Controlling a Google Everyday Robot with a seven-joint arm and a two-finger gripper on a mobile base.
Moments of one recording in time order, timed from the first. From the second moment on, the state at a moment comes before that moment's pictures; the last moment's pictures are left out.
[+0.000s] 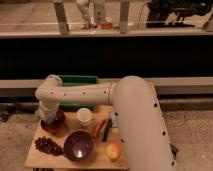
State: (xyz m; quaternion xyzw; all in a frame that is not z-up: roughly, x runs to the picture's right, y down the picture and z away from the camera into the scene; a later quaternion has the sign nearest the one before) arm -0.320 0.126 0.816 0.04 -0.34 -0.85 0.39
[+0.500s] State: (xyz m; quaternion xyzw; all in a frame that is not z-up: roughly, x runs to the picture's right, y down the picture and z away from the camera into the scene) arm -0.315 0.132 0.800 0.08 -0.35 -0.84 0.40
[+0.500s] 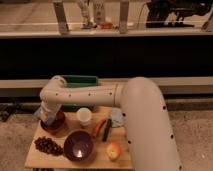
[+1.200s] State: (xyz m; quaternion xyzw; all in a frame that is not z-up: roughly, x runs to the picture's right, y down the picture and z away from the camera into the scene) arm -0.288 0.144 0.787 0.05 -0.36 -0.84 0.41
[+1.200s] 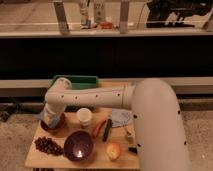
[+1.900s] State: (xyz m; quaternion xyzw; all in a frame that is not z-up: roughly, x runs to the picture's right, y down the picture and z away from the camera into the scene) arm -0.269 0.138 0.779 0.00 -0.33 -0.85 0.40
